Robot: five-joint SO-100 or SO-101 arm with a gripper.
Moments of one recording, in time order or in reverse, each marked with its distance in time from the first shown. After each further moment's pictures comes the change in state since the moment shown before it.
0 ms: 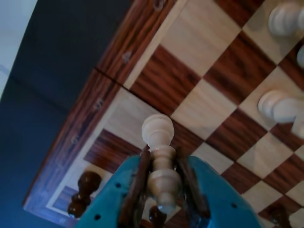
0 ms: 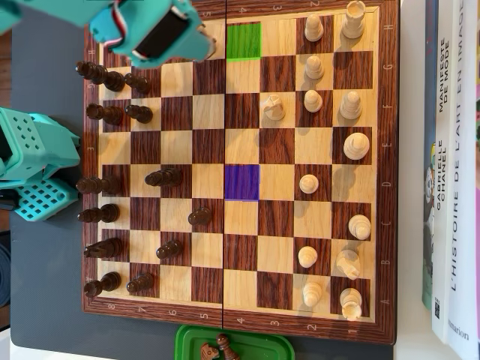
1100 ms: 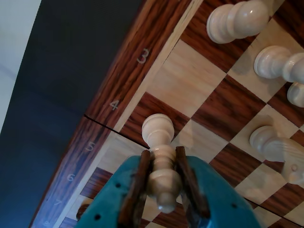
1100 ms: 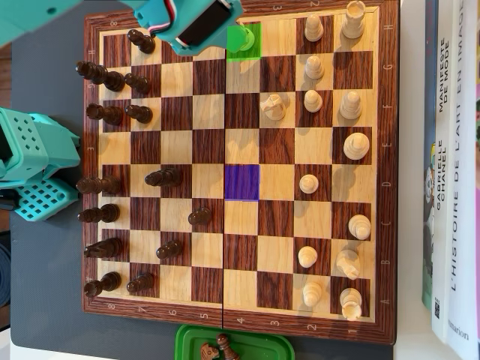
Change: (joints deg) arm 1.7 -11.8 -10.9 0.1 2.0
